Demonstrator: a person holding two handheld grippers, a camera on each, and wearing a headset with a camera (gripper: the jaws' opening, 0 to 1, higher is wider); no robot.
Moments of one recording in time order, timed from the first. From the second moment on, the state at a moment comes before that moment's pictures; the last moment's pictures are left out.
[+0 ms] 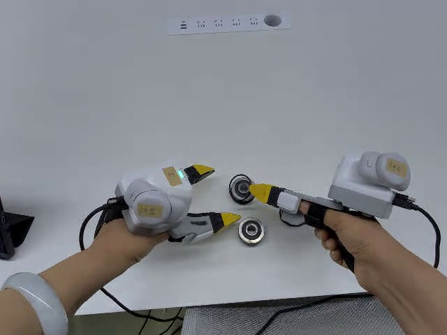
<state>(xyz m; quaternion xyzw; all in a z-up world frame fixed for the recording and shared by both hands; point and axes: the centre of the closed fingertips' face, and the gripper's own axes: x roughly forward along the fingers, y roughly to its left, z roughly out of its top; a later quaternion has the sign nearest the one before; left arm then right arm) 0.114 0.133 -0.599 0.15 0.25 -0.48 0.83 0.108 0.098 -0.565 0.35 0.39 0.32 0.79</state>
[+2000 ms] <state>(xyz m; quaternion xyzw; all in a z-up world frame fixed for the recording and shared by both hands) 0.108 0.145 -0.601 0.14 0.26 -0.48 0.83 0.081 0.003 -0.600 0.25 0.40 0.22 0.85</state>
